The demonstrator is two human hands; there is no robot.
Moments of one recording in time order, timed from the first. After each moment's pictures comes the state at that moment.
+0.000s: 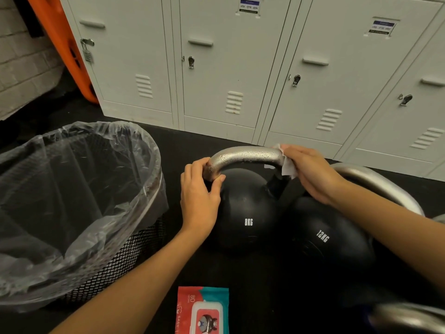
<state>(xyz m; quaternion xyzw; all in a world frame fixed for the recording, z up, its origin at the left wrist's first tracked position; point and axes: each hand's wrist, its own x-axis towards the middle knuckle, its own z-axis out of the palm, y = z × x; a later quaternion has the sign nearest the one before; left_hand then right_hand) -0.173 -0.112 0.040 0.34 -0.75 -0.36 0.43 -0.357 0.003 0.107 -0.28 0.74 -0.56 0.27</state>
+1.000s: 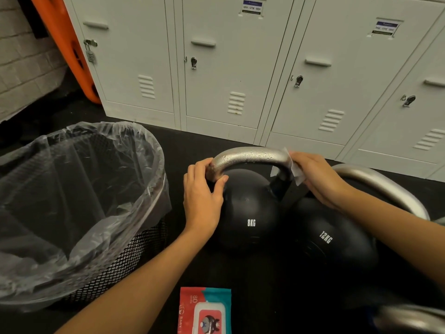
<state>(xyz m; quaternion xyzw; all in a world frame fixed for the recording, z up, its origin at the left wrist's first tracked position) -0.172 -0.112 0.040 0.34 -0.75 -0.38 0.43 -0.363 0.015 0.100 -0.33 0.77 -0.49 0.24</state>
